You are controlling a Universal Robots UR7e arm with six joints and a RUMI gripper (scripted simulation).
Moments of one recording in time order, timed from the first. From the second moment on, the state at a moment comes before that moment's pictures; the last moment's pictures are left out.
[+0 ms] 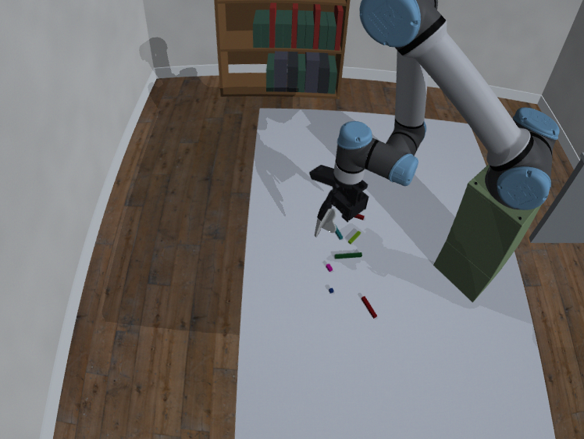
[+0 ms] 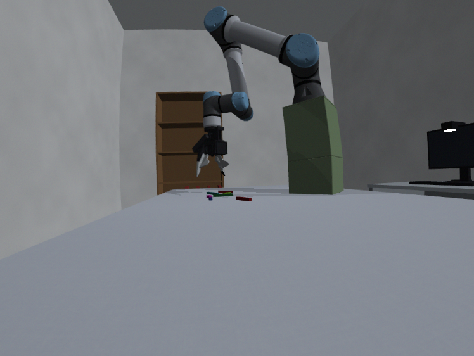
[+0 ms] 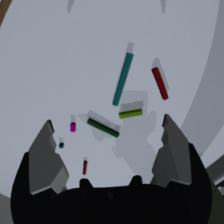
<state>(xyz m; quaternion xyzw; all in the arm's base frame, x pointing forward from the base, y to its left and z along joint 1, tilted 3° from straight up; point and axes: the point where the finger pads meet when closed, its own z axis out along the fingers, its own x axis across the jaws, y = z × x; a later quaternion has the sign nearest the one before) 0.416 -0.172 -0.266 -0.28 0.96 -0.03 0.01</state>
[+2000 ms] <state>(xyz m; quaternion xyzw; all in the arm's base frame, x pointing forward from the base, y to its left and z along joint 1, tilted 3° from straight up) 0.433 -0.087 -0.270 -0.82 0.57 -0.03 -0.01</state>
